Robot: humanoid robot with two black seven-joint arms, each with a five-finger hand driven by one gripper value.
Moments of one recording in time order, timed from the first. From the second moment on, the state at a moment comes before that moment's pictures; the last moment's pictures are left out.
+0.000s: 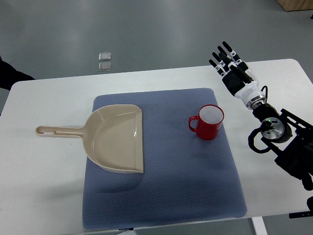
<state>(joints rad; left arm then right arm) -0.08 0.00 0.06 -0.25 0.08 0.05 0.10 0.67 -0.19 0.79 0.68 0.05 0.41 0.38</state>
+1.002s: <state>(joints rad) -0.08 0.00 0.05 -0.25 0.08 0.05 0.10 0.67 -0.72 0.78 0.76 -0.63 0.61 0.47</state>
